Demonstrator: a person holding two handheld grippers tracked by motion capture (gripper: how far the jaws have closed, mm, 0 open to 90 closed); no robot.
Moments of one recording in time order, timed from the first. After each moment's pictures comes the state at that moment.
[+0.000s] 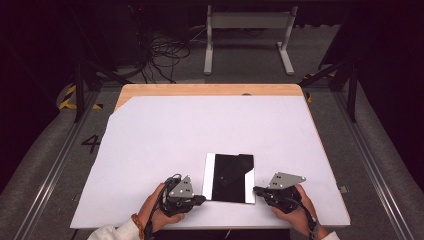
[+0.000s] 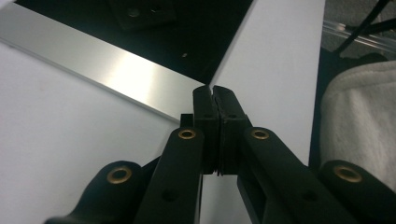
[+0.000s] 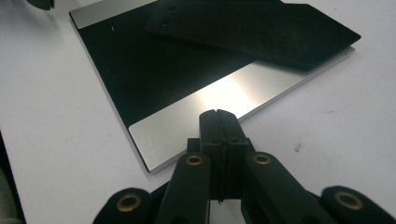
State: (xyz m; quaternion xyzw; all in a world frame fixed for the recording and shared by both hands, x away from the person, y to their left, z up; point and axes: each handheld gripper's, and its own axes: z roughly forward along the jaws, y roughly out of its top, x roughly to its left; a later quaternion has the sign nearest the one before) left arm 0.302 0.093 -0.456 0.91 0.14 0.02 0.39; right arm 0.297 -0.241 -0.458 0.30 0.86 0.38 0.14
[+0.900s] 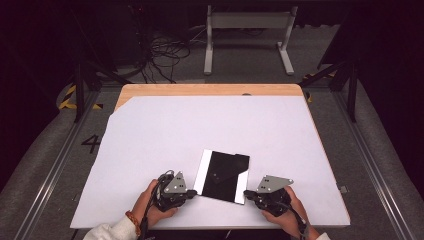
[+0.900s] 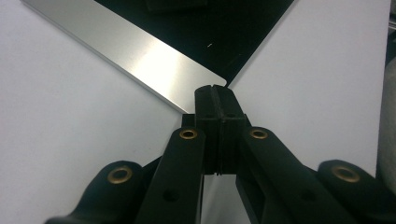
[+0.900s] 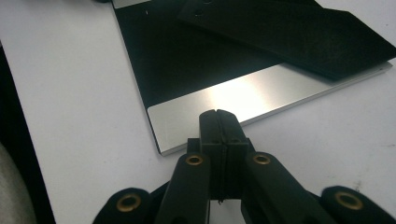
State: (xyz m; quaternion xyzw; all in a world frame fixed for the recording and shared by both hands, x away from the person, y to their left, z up) left arm 0.318 0.114 -0.462 0.91 0.17 0.07 0.37; right arm 0.291 -0.214 -0.458 0.28 0.88 0.37 0.13
